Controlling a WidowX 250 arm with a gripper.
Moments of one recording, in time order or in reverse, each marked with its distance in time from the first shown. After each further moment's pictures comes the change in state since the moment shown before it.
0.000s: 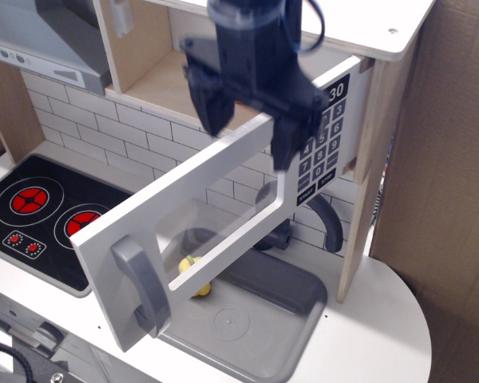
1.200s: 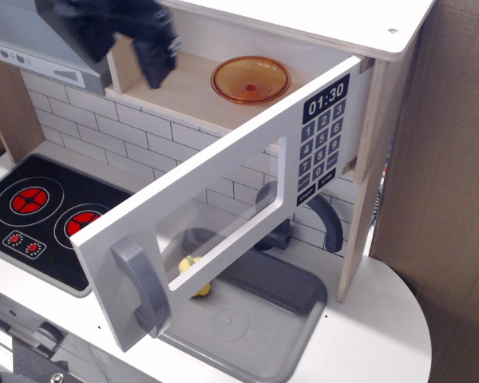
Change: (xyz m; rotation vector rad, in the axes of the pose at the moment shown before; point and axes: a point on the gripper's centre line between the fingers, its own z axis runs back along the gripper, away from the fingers) arm 0.015 0.093 0.023 0.052 -0.081 0.033
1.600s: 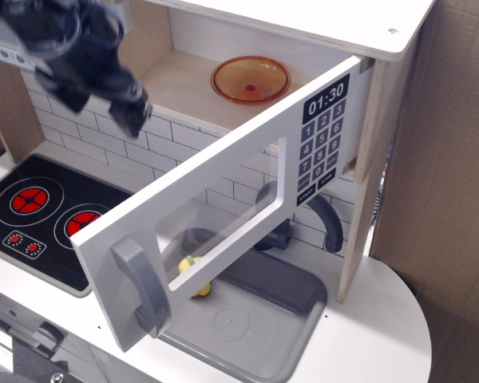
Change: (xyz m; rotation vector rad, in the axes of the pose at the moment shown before) arm -0.032 0.028 -0.032 0.066 -0.143 0.087
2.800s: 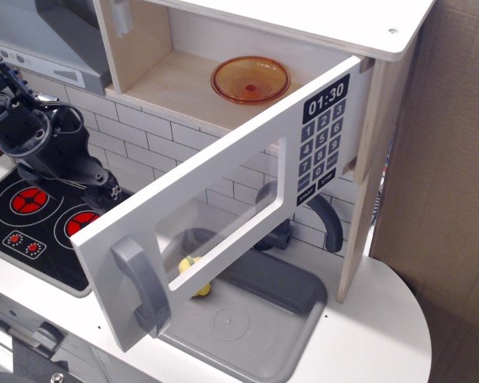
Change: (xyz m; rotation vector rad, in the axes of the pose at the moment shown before) arm -0.072 0.021 -0.078 -0.087 0.113 0.069
